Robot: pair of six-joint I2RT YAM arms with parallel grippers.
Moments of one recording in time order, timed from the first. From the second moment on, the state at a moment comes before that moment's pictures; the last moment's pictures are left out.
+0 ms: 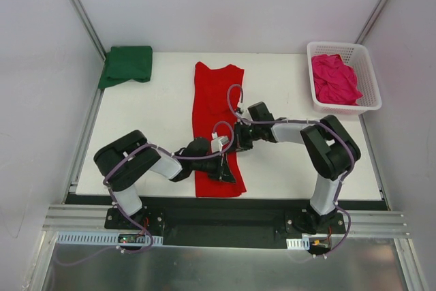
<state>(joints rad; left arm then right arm) -0.86 1.72 0.47 0.64 0.57 -0.85 0.56 1.83 0.92 -0.04 -0.67 0.61</state>
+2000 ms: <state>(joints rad) -0.86 1.22 0.41 0.21 0.45 -0.74 0.52 1.27 0.80 -0.35 -0.42 0.50</state>
